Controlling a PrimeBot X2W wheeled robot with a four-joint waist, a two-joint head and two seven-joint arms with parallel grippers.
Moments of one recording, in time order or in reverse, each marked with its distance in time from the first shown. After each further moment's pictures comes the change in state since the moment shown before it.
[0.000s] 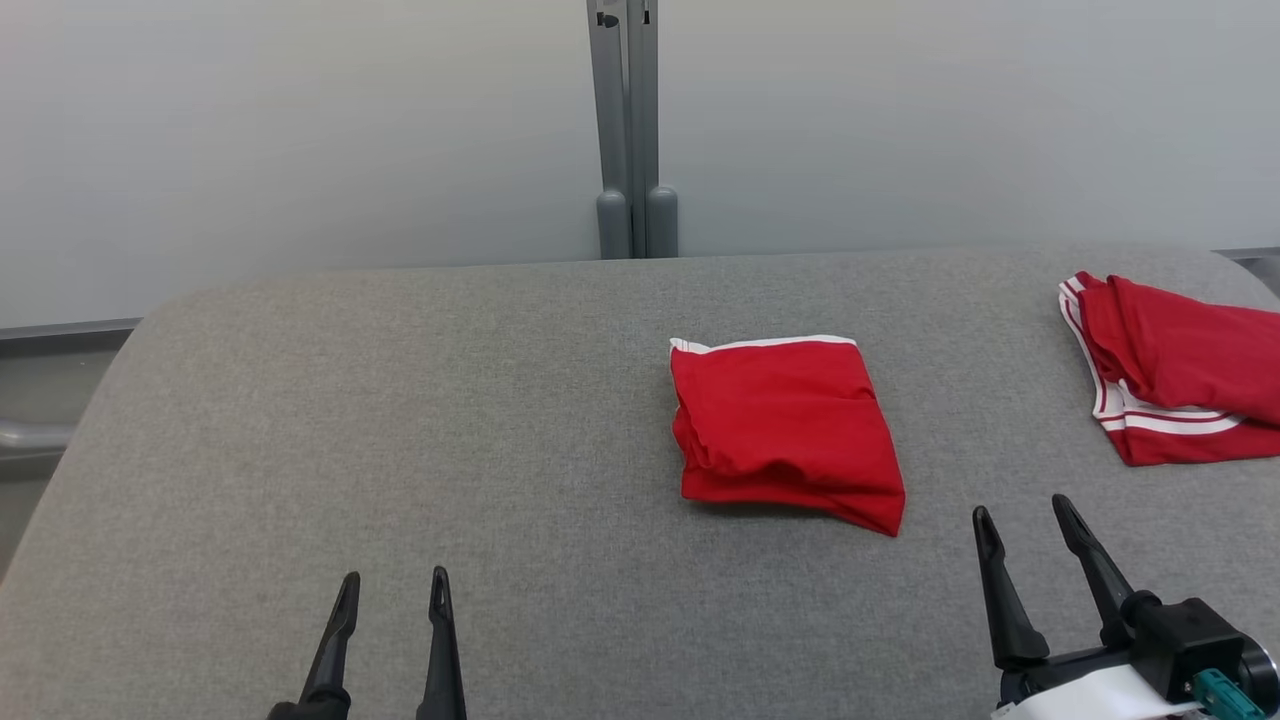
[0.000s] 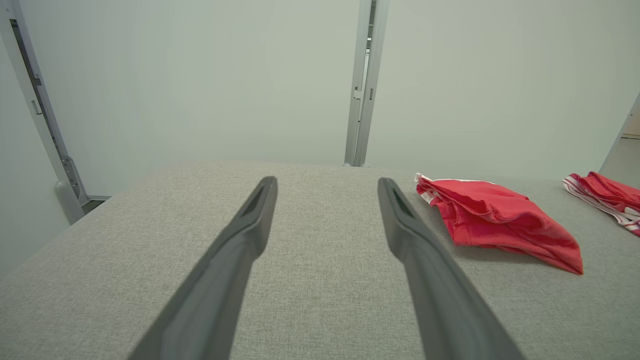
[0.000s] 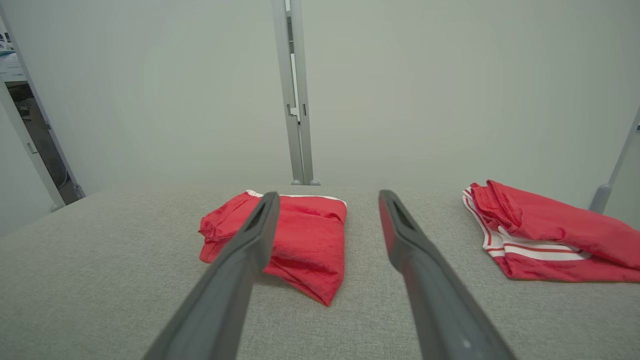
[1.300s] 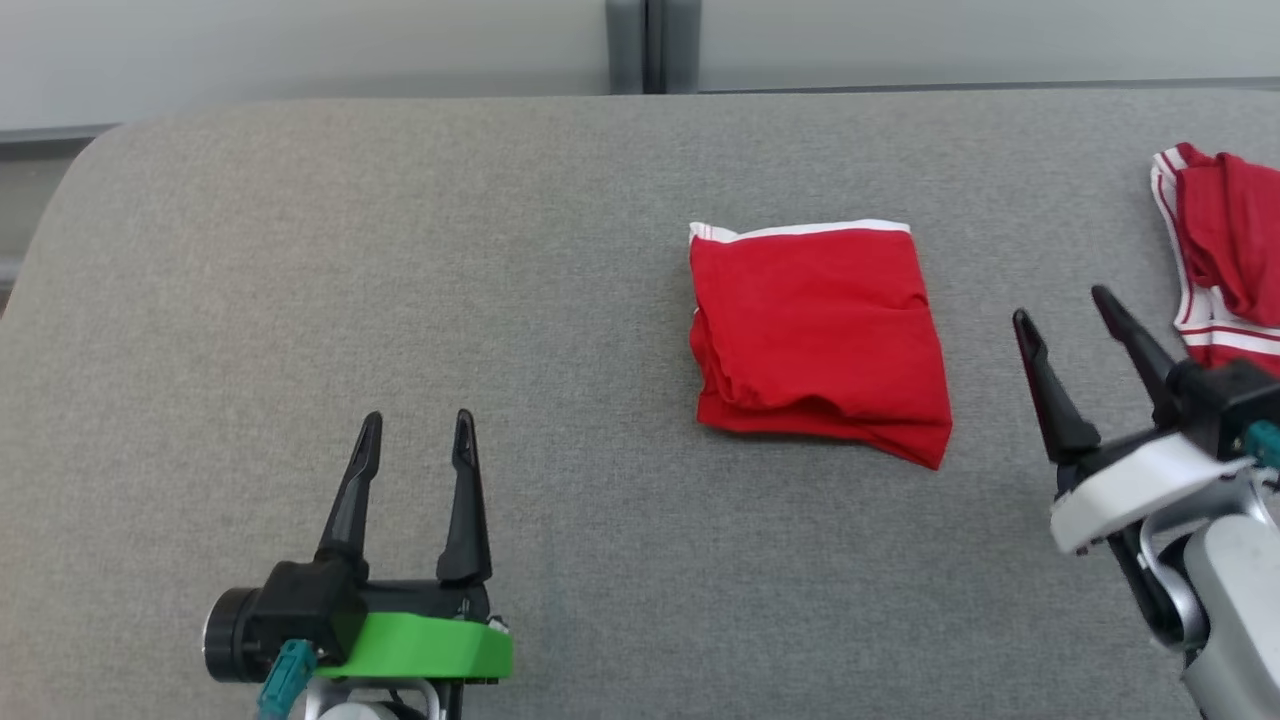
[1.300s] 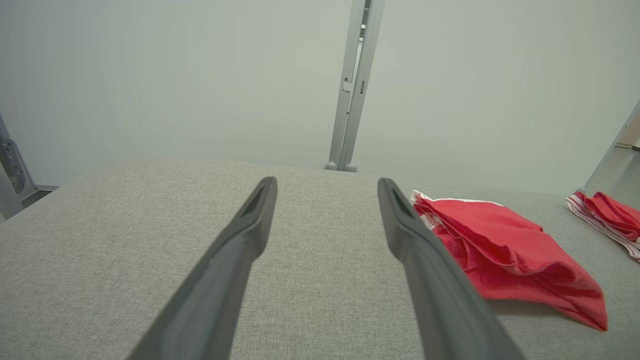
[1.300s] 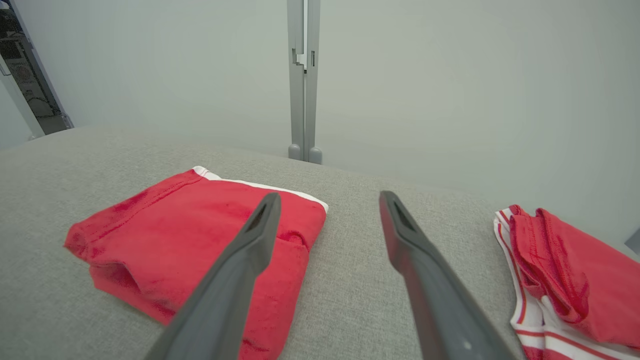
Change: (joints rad) left arm -0.254 0.000 -0.076 0.013 -0.076 0.014 0.000; right arm -0.447 -0.323 0.182 0.230 0.225 0.001 0.045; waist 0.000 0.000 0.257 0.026
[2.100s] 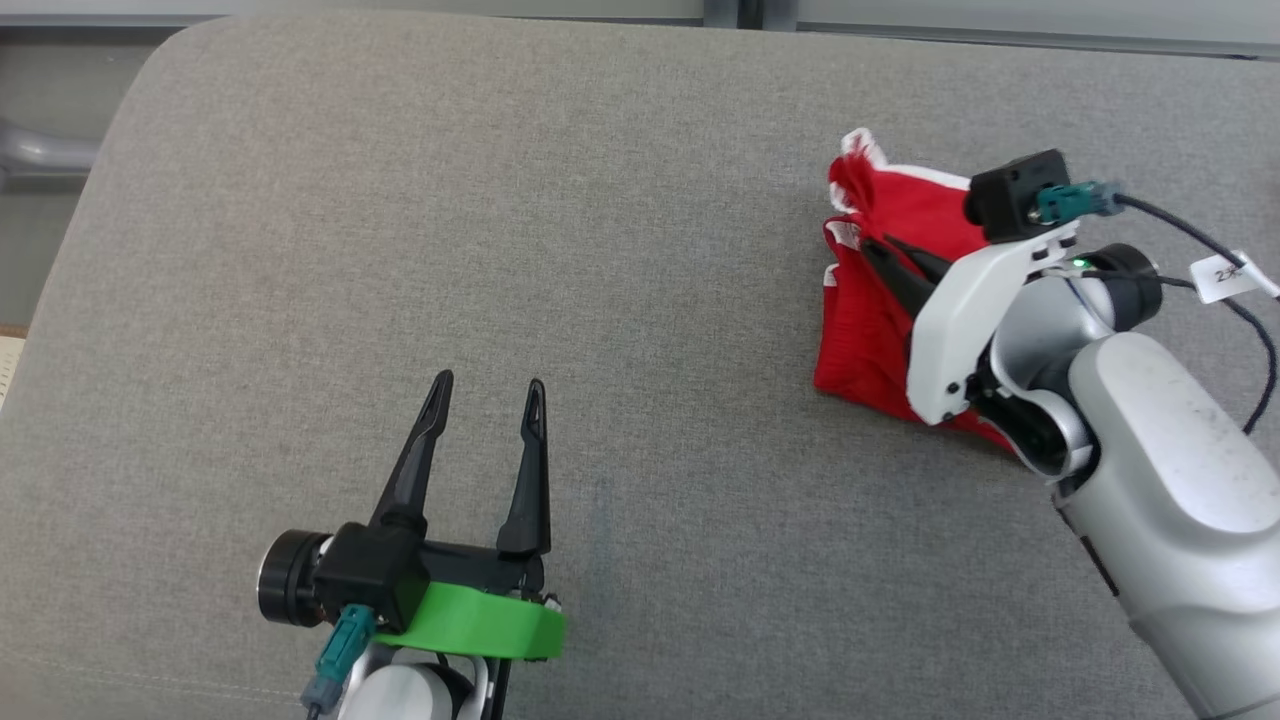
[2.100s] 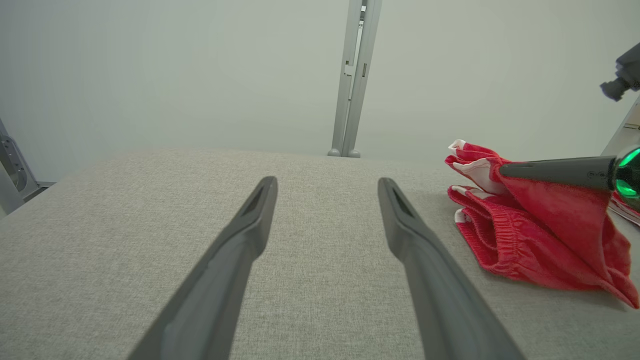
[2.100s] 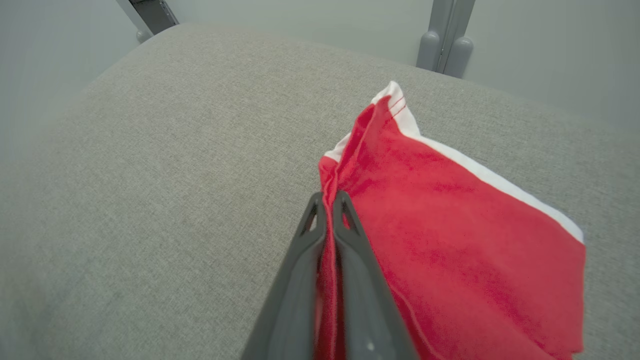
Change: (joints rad) left arm -0.070 0.000 -0.086 0.010 0.017 -0.016 0.000; right arm -0.357 0.097 0.195 0.059 0.162 0.000 0.618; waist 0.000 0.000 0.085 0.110
